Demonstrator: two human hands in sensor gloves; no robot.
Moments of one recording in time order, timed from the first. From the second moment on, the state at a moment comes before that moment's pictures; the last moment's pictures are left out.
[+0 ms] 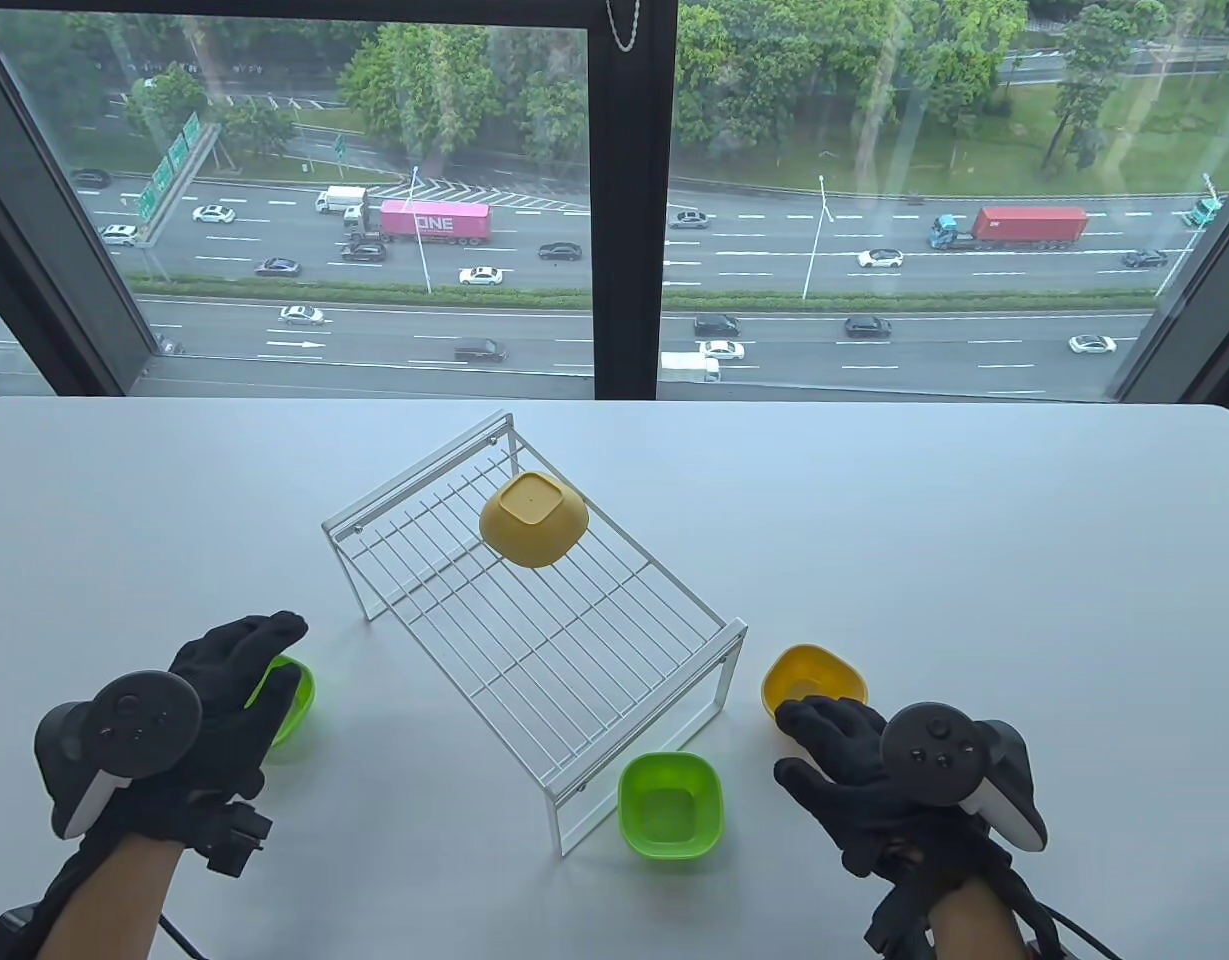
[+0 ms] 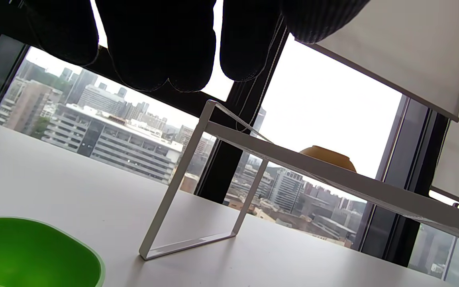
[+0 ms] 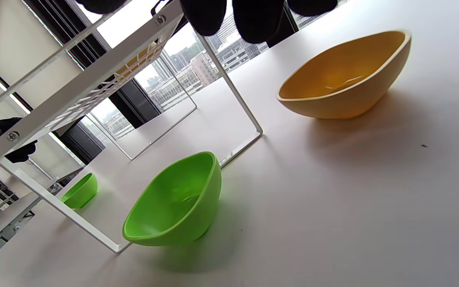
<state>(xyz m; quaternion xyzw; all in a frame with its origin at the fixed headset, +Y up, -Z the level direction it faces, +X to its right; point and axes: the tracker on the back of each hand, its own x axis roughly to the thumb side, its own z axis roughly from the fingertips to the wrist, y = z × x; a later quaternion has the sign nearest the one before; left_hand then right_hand) -0.368 -0.646 -0.279 0.11 -0.04 0.22 0.97 0.205 -0.693 -0.259 0.13 0.13 0.93 0.31</state>
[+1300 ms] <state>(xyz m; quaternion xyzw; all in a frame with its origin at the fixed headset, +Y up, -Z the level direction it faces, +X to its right) -0.364 -0.749 -0.316 -0.15 0.08 -0.07 0.98 0.174 -0.684 -0.274 0.19 0.15 0.93 0.27</state>
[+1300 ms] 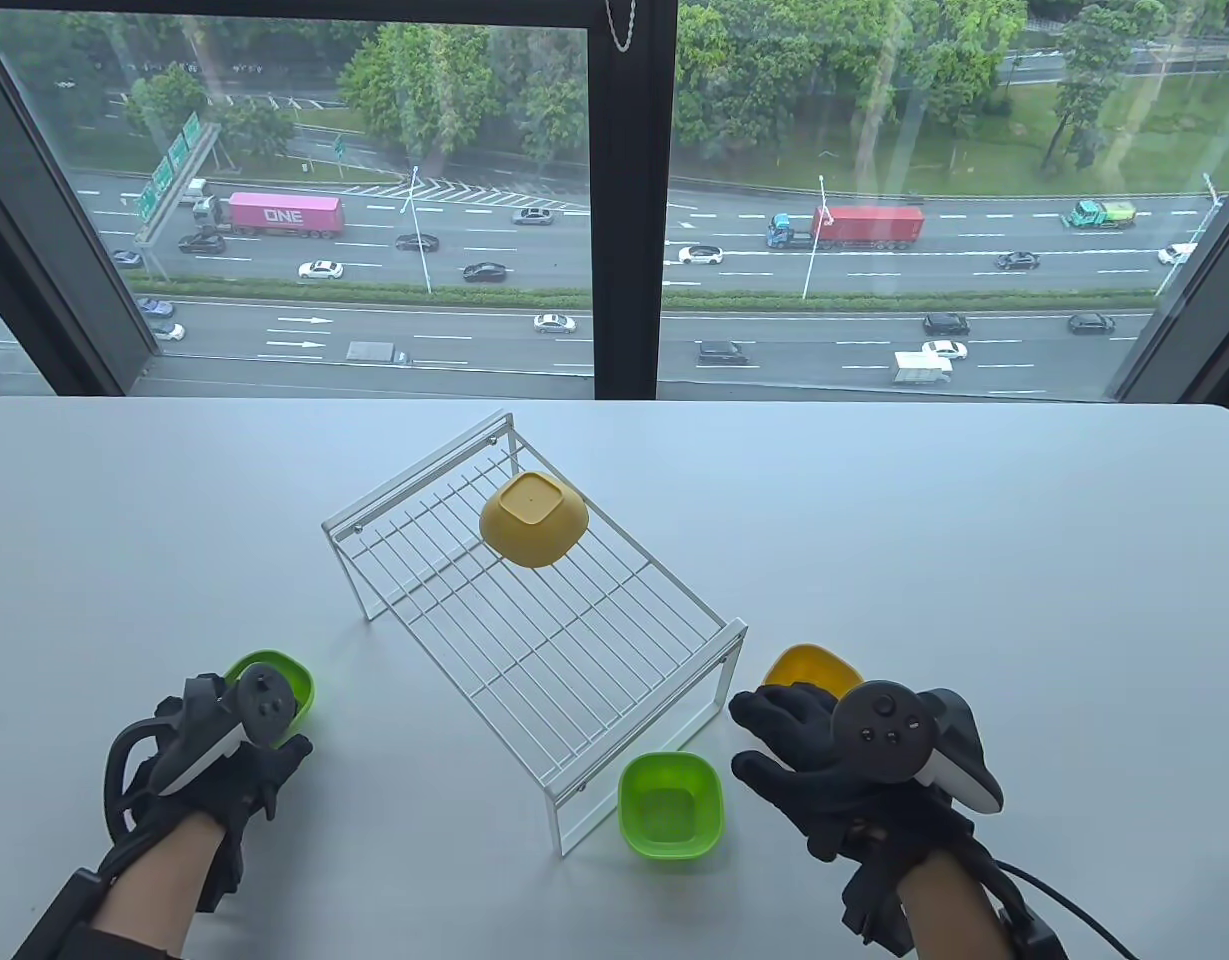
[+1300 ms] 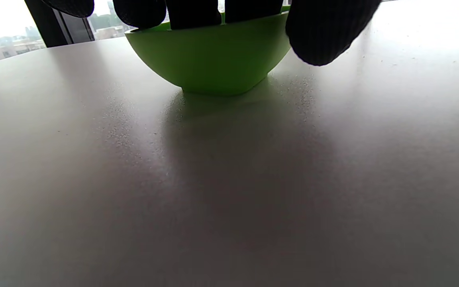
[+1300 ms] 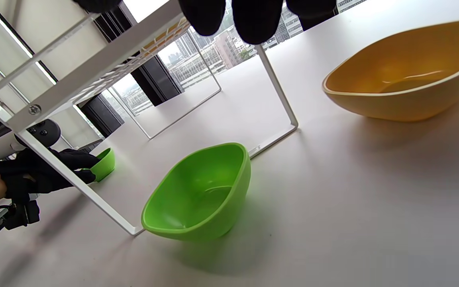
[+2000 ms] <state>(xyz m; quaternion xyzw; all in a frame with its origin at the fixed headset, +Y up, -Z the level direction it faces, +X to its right) -0.373 -0.720 -0.313 -0.05 0.09 -0.03 0.99 0.184 -0.693 -0.271 0.16 0.15 0.94 0.27</state>
